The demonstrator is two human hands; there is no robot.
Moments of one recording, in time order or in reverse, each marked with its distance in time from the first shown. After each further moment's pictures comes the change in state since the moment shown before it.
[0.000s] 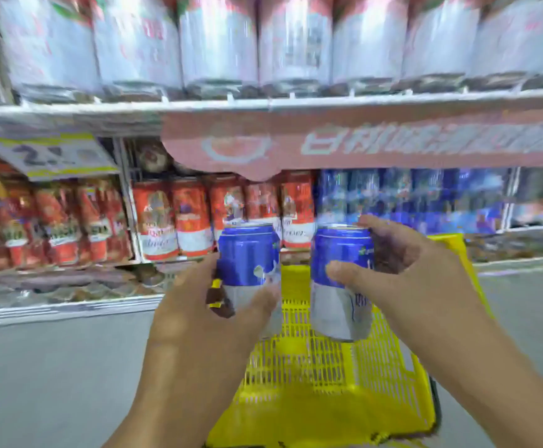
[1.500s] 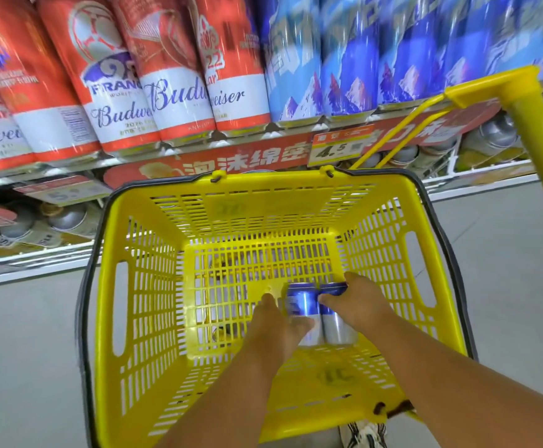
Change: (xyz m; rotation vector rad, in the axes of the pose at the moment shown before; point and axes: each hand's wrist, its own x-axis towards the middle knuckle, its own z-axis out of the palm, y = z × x) left_hand 0.008 -0.285 0.264 0.352 -0.524 -0.553; right_hand 0.028 0.375 -0.008 -0.652 -0.188 0.617
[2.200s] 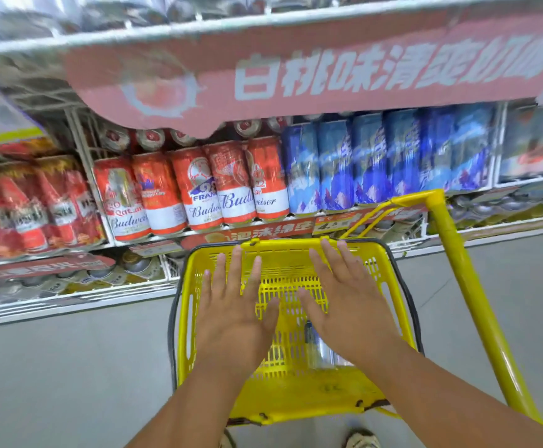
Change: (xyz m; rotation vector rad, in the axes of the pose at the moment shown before) left_hand -0.127 0.041 -0.146 0.763 0.744 0.624; right_hand -0.141 -0.104 -0.088 -0.550 0.477 -0.664
